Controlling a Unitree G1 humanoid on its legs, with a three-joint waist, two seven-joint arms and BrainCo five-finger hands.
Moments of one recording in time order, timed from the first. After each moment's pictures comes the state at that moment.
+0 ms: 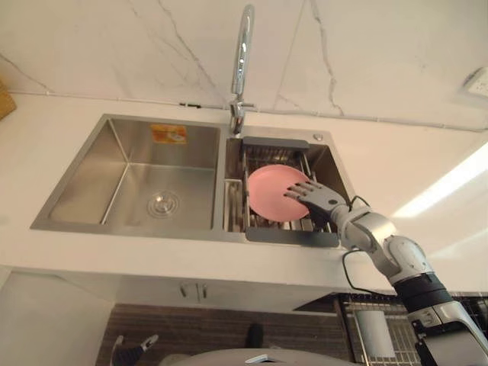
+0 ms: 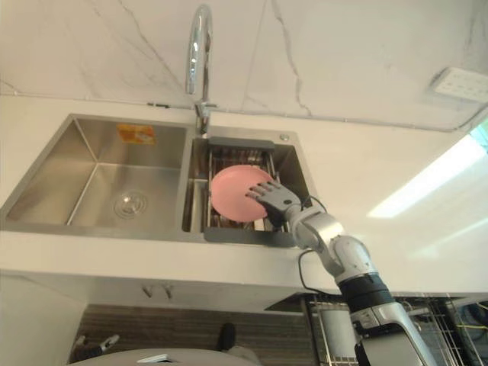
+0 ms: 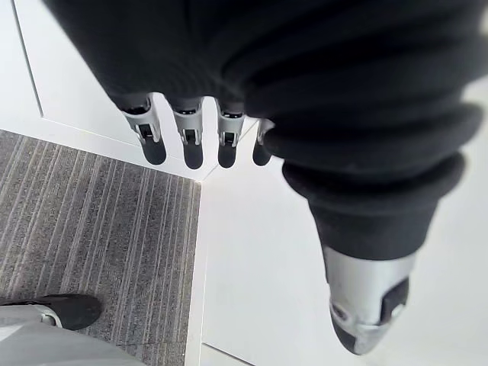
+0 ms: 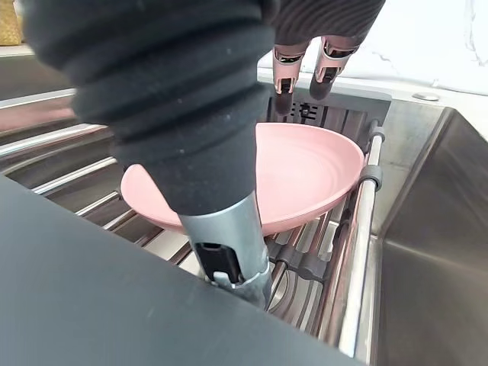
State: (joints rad) left arm 0.27 0.10 0.19 0.95 0.12 -0.18 0.22; right arm -0.29 -0.66 0.20 0.14 -1.03 -0.32 0.32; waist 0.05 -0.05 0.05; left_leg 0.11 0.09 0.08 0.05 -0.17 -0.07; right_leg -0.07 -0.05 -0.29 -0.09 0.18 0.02
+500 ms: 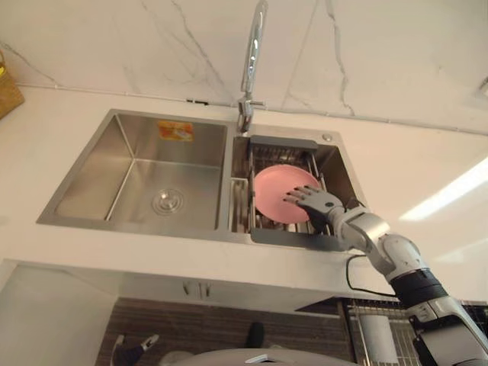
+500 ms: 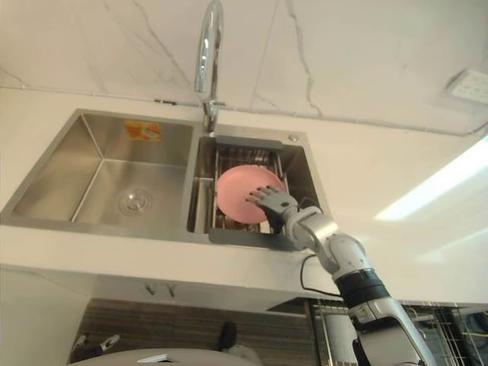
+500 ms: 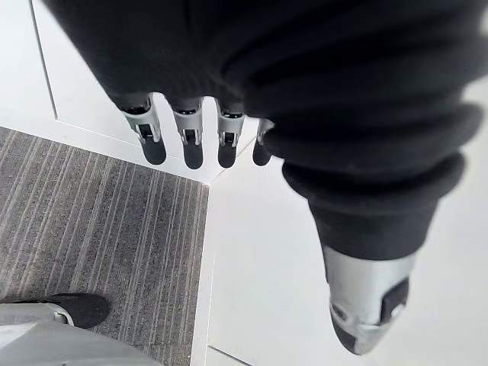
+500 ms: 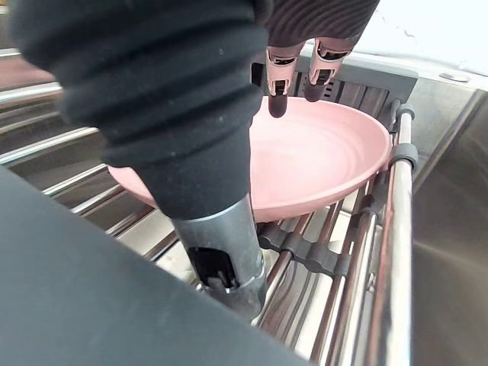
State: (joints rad) left arm 0.27 0.10 0.18 0.95 0.12 -0.18 0.22; right arm -0.33 -0.66 0.25 0.22 -1.07 -0.33 0.32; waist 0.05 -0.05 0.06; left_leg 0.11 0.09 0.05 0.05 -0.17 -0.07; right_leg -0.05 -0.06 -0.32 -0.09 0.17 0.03
